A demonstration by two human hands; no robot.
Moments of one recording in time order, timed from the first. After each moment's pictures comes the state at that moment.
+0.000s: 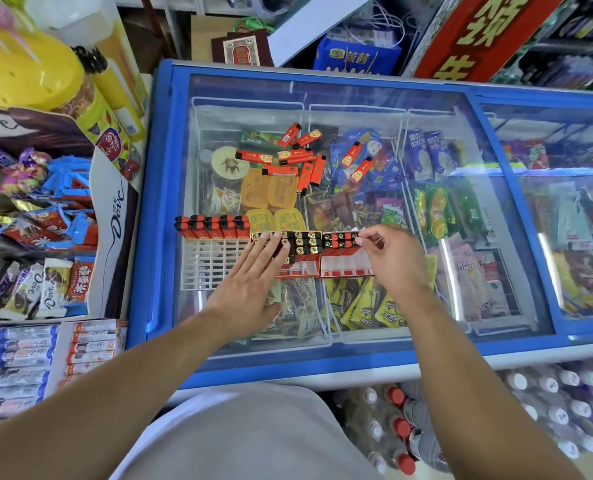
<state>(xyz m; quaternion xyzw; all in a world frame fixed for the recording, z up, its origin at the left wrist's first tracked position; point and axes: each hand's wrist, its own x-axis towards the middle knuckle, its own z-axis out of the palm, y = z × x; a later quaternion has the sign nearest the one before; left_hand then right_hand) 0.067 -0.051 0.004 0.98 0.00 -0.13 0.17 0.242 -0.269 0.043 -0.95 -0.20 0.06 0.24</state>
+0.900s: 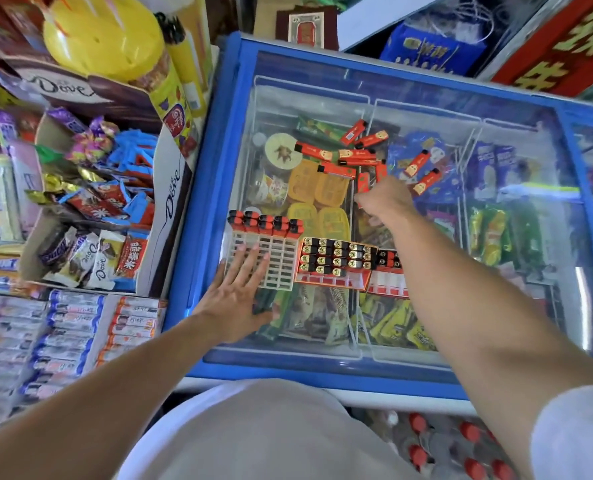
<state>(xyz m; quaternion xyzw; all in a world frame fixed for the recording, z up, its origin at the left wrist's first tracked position) 0.013 0.012 -0.048 0.93 0.16 -0.24 0.22 0.335 -0.104 -0.003 -0.96 -0.08 0.24 0.13</state>
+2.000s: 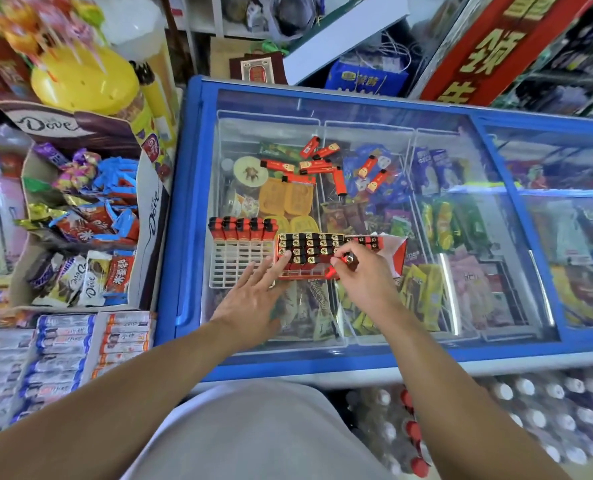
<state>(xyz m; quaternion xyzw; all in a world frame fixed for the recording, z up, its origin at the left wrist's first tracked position) 0.027 -0.034 0.001 0.97 -0.01 -0.17 0.15 0.172 -0.219 0.042 -0.93 -0.21 0.15 0.27</state>
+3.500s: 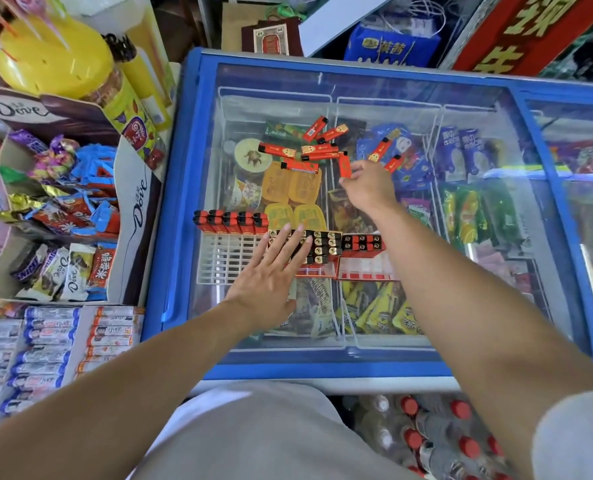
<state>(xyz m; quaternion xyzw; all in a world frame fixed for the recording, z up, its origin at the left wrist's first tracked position) 0.085 -0.057 0.006 0.98 0.02 -0.17 0.06 0.335 -0.146 0.018 -0.93 -0.13 0.19 0.29</state>
